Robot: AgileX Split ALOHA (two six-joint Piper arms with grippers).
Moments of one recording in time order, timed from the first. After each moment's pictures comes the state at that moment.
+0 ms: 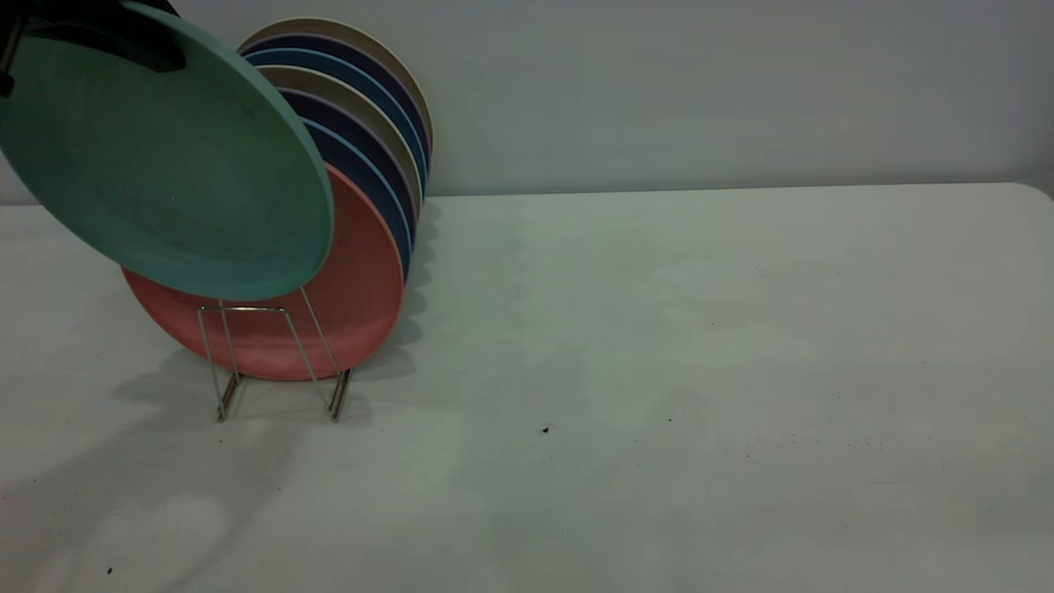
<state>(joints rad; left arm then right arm) -0.06 1.60 -1.13 -0.58 0.49 2.10 -0.12 0.42 -0.60 0.45 1.16 -0.46</state>
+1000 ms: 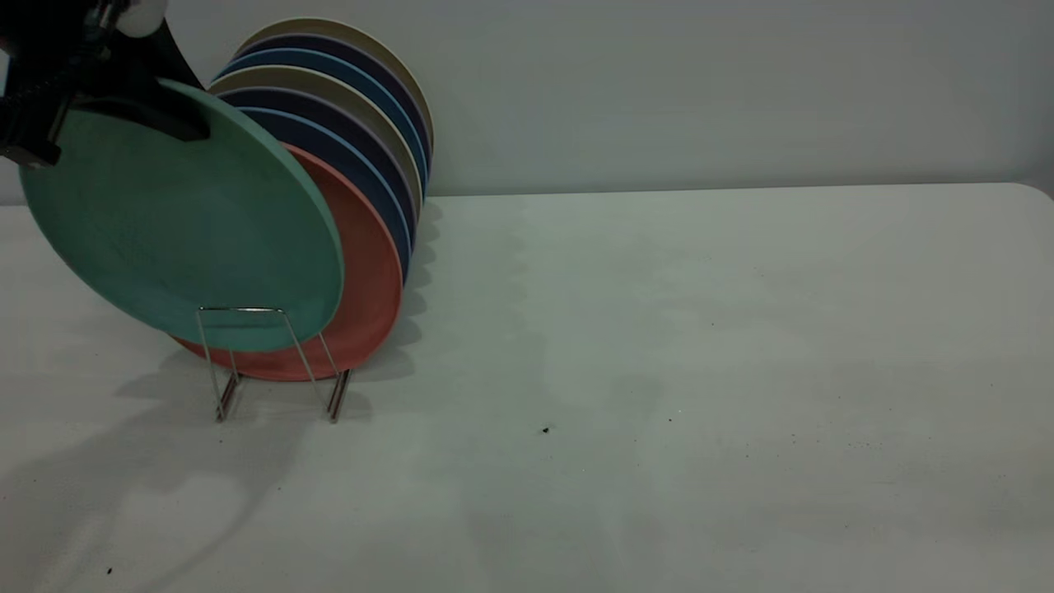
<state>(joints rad) -0.06 1.73 -1.13 -0.58 0.46 2.10 -0.12 0.42 -0.60 0.44 1.16 -0.46</state>
